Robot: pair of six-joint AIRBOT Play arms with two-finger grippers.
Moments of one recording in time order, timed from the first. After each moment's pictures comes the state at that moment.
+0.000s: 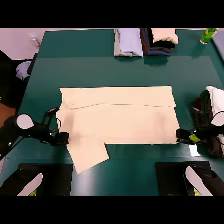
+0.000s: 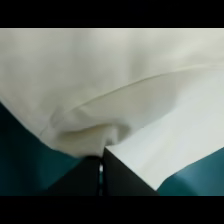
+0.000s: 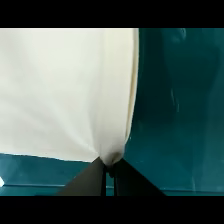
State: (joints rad) left arm -0.12 -0.79 0.49 1.18 -1.30 -1.55; right arm -0.26 -0.80 0.50 -1.39 1.38 1.55
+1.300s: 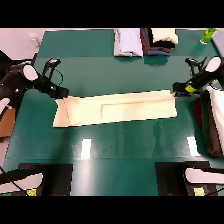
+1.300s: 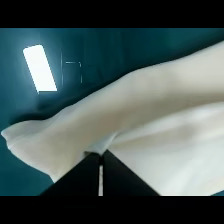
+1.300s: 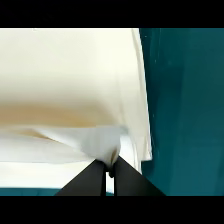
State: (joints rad) left arm -0.12 -1.33 1.18 1.40 -1.10 -1.40; right arm -0.10 -1.42 1.31 -1.44 1.31 1.58
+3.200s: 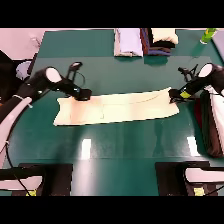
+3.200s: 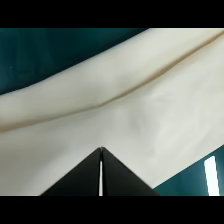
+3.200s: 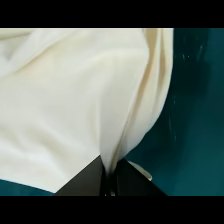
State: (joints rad) left arm -0.34 -1.45 1.22 1.12 -1.00 -1.46; right arm -0.12 -1.43 1.22 -1.36 1.33 1.49
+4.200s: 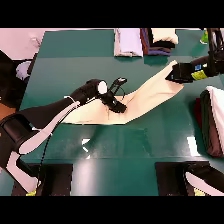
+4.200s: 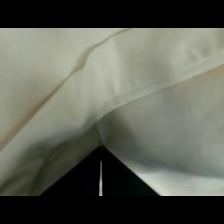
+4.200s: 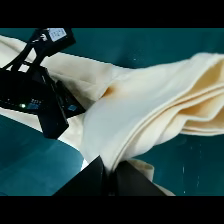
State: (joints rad) left arm -0.67 -1.79 1.50 1.12 -0.98 -1.47; right arm 0.18 -1.04 1.48 -1.25 1.44 1.67
